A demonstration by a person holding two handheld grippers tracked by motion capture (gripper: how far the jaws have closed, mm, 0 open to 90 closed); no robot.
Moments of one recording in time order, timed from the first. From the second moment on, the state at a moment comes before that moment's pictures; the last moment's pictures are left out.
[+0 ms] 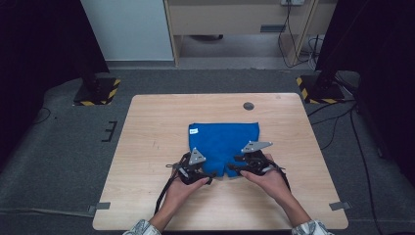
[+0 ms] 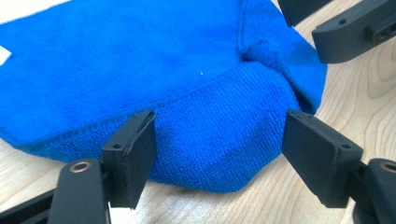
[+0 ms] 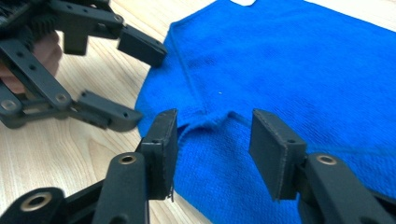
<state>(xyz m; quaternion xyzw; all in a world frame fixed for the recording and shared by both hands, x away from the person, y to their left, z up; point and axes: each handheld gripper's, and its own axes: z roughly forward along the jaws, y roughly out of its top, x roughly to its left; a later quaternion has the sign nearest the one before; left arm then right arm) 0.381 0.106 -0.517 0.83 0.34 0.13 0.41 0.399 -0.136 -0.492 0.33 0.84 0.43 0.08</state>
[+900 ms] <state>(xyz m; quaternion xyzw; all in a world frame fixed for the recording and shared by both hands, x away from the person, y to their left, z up) 0.383 0.105 -0.522 0.86 0.32 0.13 0.38 0.407 -0.125 -0.507 0.34 0.85 0.39 0.08</state>
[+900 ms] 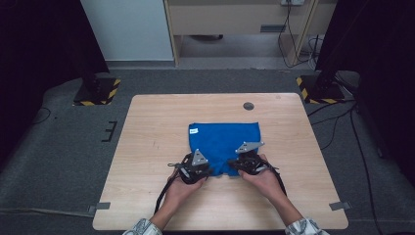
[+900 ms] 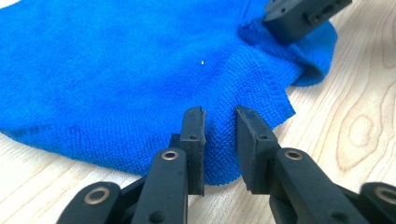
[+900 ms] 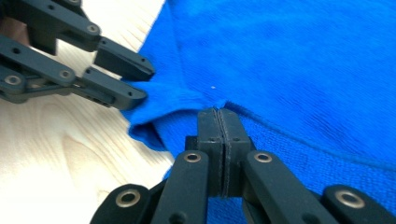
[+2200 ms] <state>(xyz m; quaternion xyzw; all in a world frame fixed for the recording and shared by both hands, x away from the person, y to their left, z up) 0.405 0.095 -0.504 0.83 0.33 0.15 0.43 0.439 -0.131 -0.525 0.38 0.84 0.36 0.12</state>
